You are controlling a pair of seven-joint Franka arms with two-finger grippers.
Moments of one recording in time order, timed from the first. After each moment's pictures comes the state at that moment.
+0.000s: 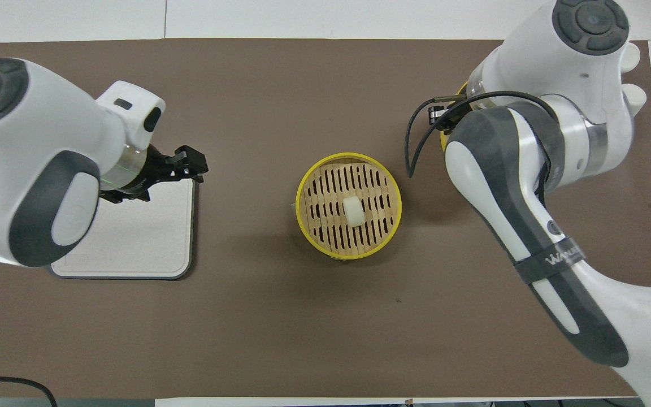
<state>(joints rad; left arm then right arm) -0.40 0.05 0.13 -1.78 -0.10 1.78 -0.48 0.25 0.37 0.05 -1.47 0.01 1.92 0.30</state>
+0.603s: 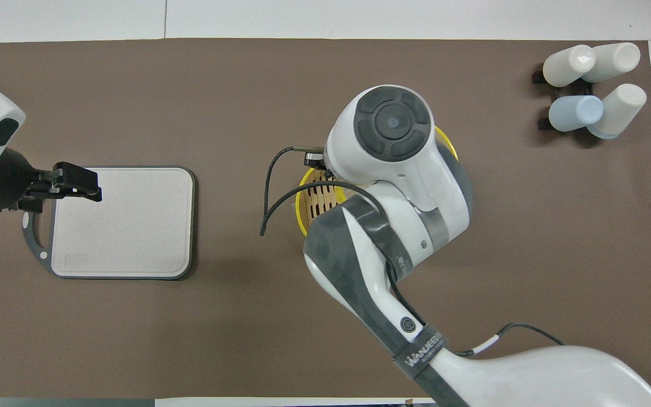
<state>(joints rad) -0.23 -0.07 0.14 -1.75 -0.06 1.60 -0.17 0.54 0.37 0.05 -1.51 0.01 2.02 0.75</state>
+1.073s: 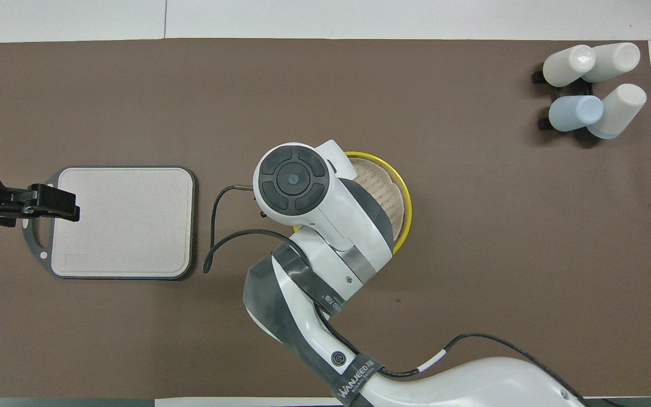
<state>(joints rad) -0.23 -0.12 0.13 -1.75 -0.02 1.54 -0.09 0.66 0.45 0.04 -1.48 -0.02 2.04 0.91</state>
